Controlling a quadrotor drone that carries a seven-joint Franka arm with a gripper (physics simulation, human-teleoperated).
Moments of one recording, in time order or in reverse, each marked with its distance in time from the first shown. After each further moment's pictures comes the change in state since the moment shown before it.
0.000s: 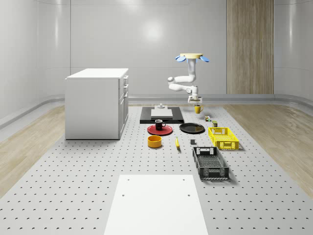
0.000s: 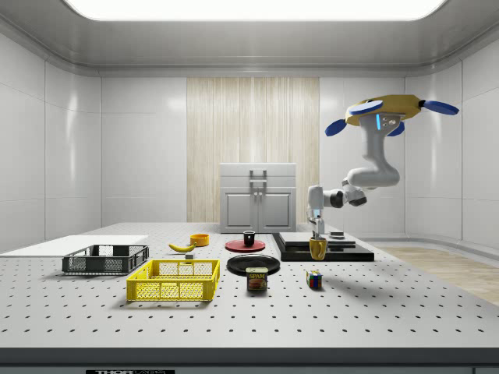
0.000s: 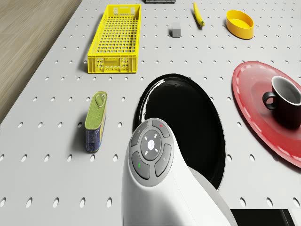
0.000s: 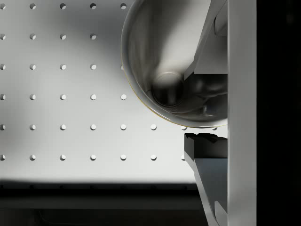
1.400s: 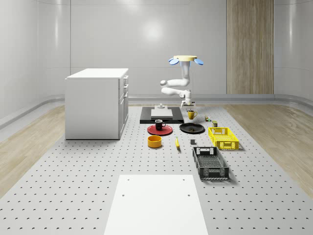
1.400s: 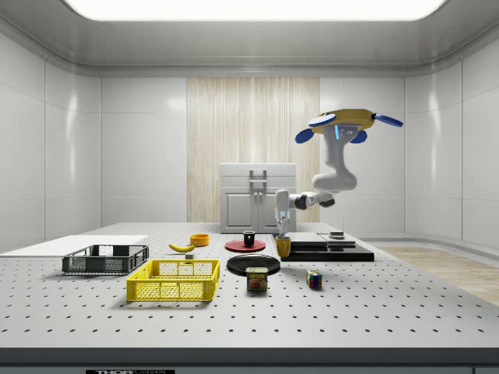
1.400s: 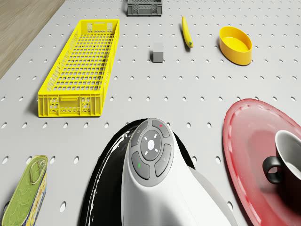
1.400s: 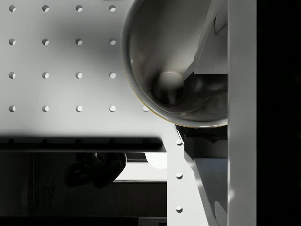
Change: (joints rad) arm -0.006 -0.011 0.002 0.001 0.005 0.010 0.004
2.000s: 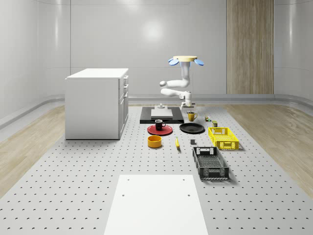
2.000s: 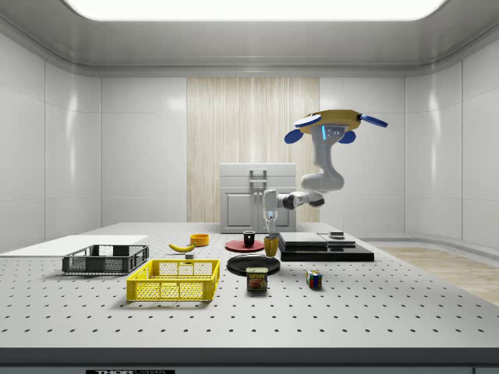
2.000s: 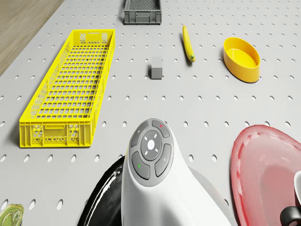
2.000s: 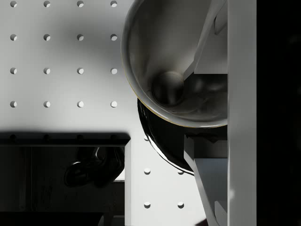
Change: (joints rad) arm -0.002 -0.004 0.001 0.000 0.002 0.003 0.001
